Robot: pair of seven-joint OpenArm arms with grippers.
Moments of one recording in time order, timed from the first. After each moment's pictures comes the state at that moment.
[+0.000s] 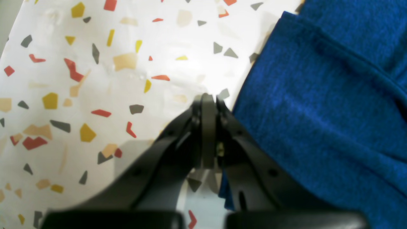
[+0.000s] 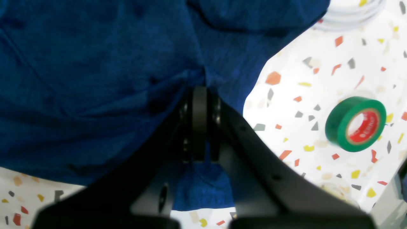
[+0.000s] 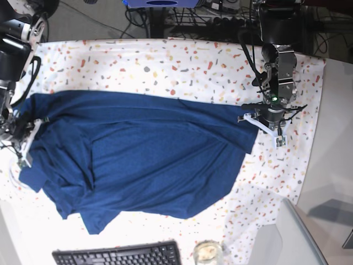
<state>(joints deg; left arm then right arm) -0.8 -8.6 -10.0 62.6 -2.7 0.4 19.6 12.7 14.9 25.2 59.2 -15.5 40.4 -40.4</state>
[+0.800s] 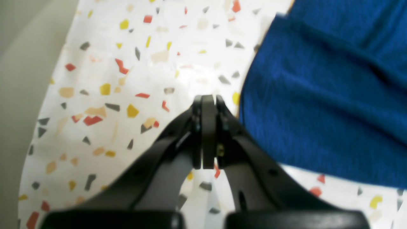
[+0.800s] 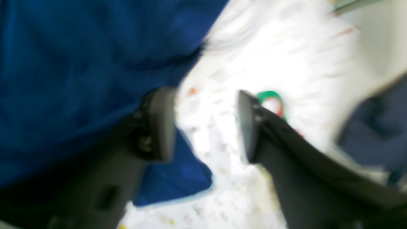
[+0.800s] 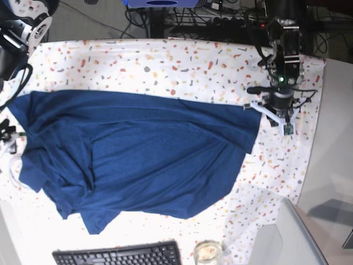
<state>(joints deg) 11.9 -10.0 -10.2 77.7 -3.0 0.2 14.3 11.0 13.0 39.8 74.2 -15.4 40.3 -40.4</state>
